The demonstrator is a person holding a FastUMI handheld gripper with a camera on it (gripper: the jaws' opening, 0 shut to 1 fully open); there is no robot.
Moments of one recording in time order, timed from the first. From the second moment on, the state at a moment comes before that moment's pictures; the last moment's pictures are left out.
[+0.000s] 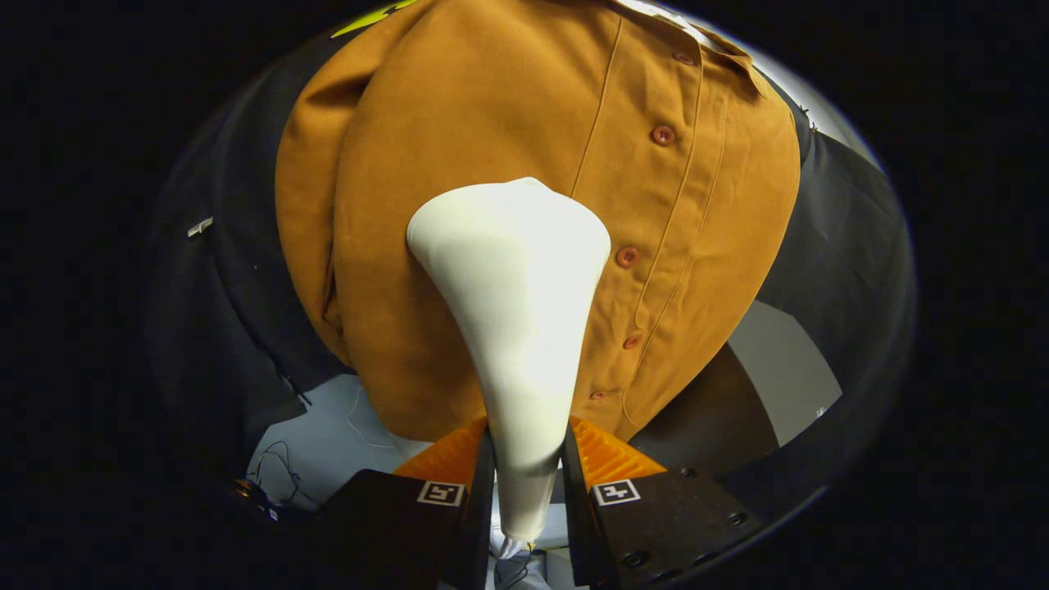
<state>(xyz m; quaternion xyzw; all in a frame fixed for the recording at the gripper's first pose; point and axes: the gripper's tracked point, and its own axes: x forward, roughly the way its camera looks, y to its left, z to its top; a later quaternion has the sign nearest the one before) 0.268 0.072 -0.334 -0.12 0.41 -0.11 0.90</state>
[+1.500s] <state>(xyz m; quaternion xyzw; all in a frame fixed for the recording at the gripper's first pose) 0.221 -0.035 -0.224 -0.07 0.32 -0.16 0.93</state>
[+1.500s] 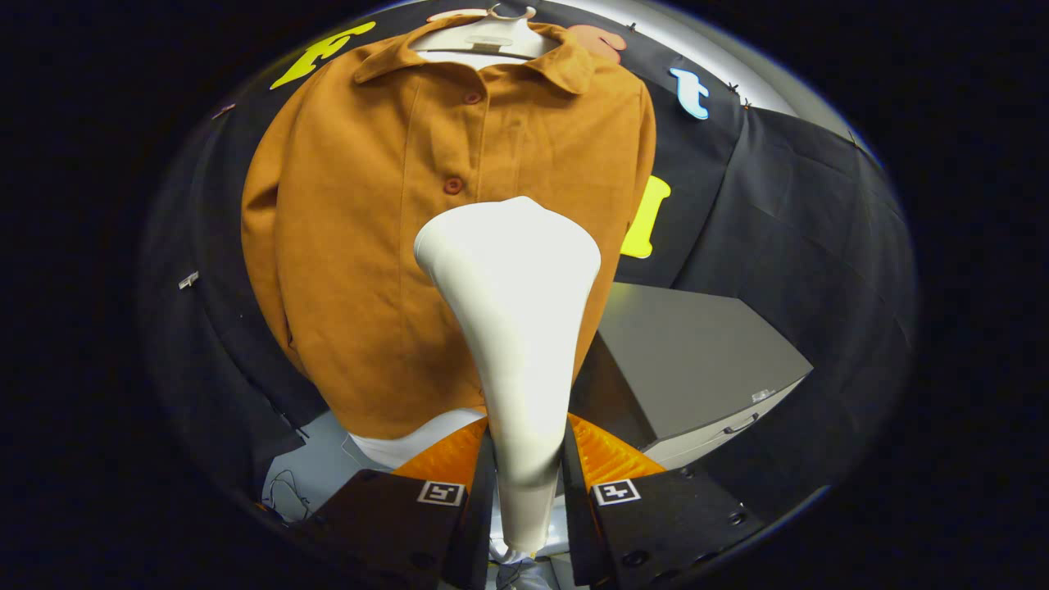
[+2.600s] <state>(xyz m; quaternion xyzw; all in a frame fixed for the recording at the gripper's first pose) 0.211 -0.075 -0.115 -0.05 0.20 -0.15 0.97</state>
